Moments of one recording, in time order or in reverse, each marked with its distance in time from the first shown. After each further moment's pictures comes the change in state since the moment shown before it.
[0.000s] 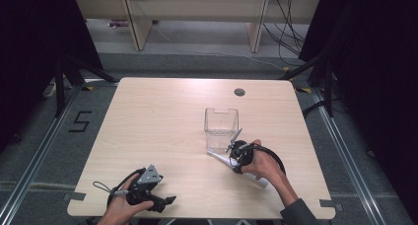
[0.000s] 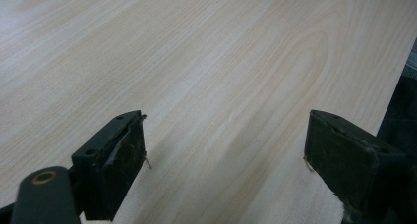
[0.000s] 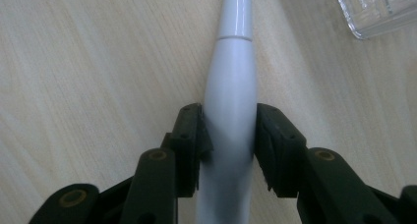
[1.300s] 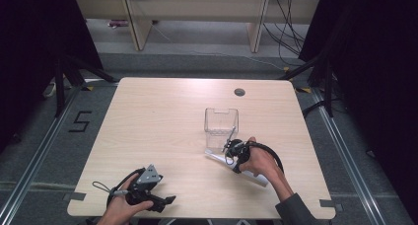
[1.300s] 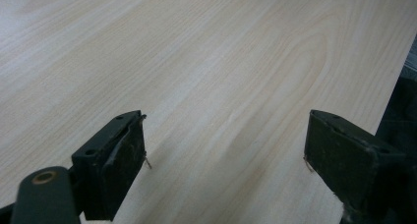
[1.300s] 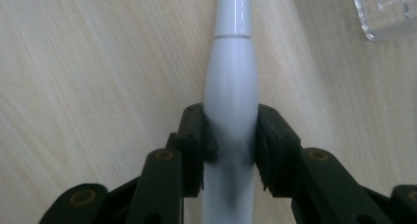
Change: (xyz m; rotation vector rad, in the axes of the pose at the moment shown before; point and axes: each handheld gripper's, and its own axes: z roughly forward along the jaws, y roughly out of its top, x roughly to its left) left arm 0.002 0.001 -0.002 0.004 0.008 0.018; right arm 0.003 0.013 -0.004 0.104 0.021 0.005
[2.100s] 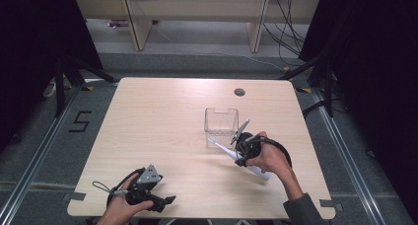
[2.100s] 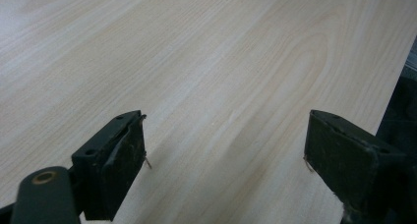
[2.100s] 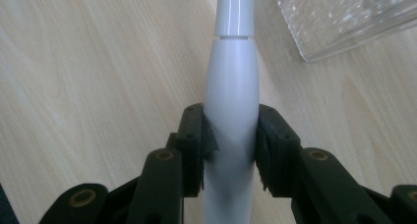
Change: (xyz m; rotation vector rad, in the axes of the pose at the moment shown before) left arm 0.000 0.000 0.000 0.003 -0.001 0.002; right arm -0.008 -0.018 -0.036 -0.204 -0.026 -0.029
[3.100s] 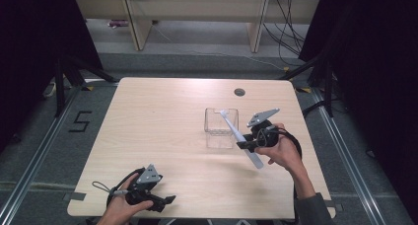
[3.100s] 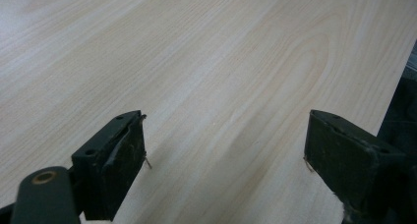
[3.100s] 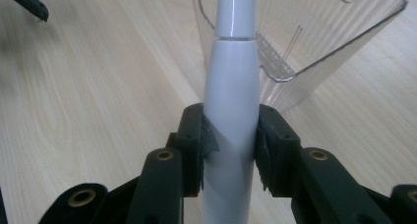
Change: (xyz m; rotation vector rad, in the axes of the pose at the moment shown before) left arm 0.001 0.000 0.000 0.001 0.006 0.000; right arm -0.022 -0.020 -0.039 -0.384 -0.011 0.162
